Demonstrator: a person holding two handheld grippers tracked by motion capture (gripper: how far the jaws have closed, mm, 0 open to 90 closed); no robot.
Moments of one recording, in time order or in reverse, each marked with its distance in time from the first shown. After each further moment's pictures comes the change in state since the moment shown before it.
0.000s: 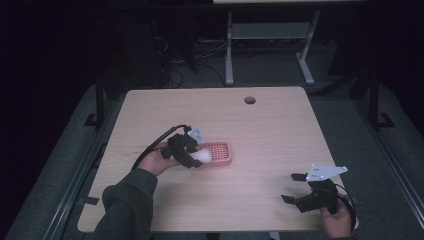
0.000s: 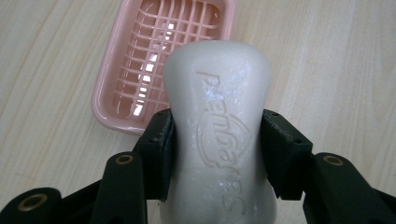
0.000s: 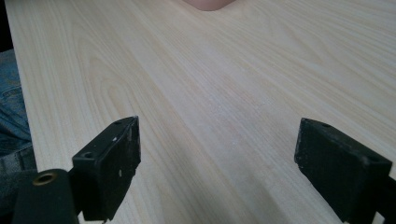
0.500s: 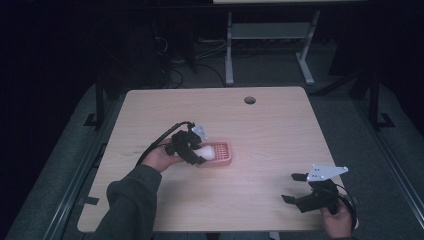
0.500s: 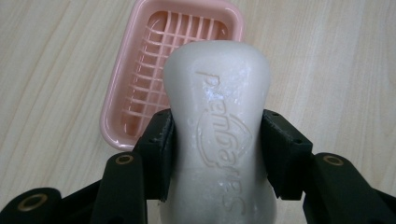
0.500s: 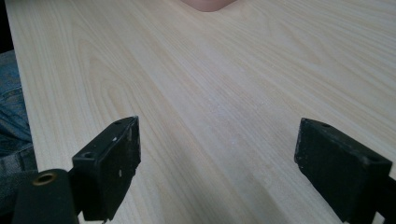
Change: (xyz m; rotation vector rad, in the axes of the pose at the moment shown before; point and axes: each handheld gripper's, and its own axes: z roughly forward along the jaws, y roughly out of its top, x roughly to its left) left arm 0.008 0.010 0.006 -0.005 -0.010 0.001; right arm 0.000 -0.001 -0.001 0.000 0.000 0.001
